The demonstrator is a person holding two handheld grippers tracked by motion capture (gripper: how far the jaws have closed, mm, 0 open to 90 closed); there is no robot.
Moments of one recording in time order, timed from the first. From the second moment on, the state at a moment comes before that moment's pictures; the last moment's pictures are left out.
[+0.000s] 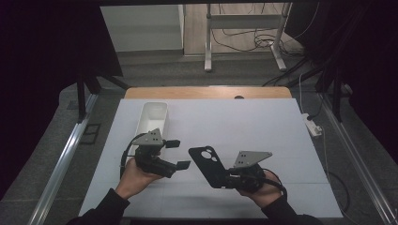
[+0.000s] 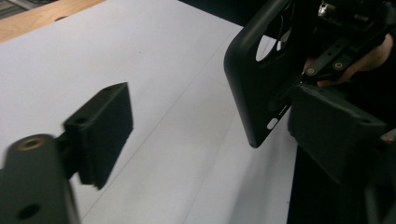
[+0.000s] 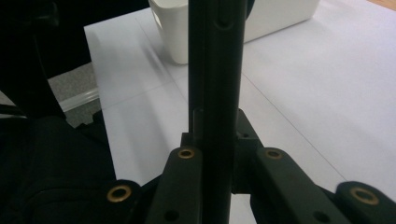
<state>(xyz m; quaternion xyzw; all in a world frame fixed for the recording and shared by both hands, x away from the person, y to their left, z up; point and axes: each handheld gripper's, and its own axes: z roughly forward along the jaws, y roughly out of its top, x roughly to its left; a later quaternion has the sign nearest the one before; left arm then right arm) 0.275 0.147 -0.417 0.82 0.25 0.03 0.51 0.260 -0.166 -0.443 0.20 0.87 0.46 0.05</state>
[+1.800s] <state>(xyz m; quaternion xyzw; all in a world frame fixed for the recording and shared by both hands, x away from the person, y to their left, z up) 0.278 0.149 -0.410 0.82 0.27 0.00 0.51 0.260 -0.153 -0.455 0.23 0.89 0.40 0.07</state>
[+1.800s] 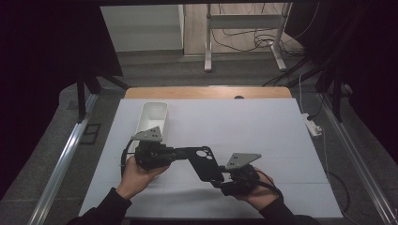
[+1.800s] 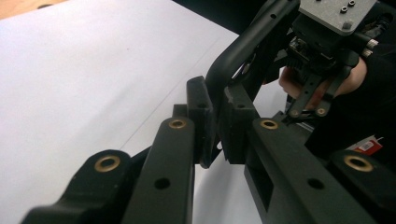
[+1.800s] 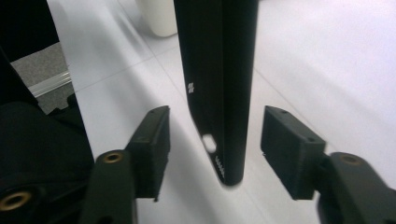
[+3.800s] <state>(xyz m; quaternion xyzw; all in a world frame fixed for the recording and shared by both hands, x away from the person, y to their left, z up) 0.279 0.265 -0.347 0.80 0.34 0.08 0.48 0.238 -0.272 -0.456 0.41 0.83 0.36 0.15</state>
